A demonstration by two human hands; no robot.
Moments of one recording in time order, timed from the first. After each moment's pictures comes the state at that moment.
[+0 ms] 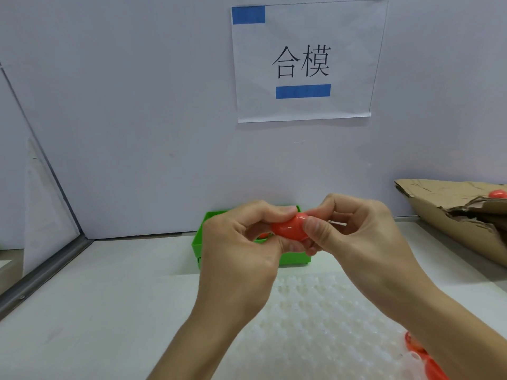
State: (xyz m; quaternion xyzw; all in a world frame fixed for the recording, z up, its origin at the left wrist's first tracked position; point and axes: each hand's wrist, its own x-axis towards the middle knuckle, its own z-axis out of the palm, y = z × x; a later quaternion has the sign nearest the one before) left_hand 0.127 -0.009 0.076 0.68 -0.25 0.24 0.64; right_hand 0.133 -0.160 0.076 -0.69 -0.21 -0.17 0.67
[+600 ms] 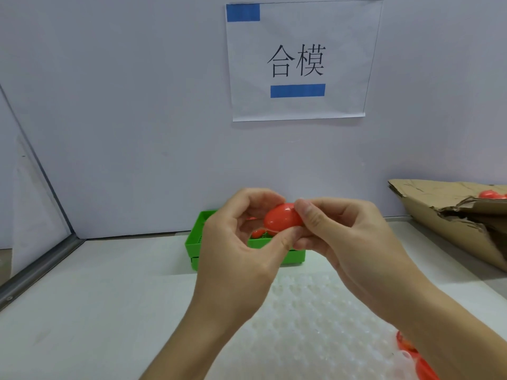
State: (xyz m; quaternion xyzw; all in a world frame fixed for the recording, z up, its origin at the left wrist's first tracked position) left_hand 0.127 -0.012 0.077 0.70 -0.24 0.26 0.63; right_hand 0.140 -0.161 0.072 -0.66 -0.19 -0.10 0.72
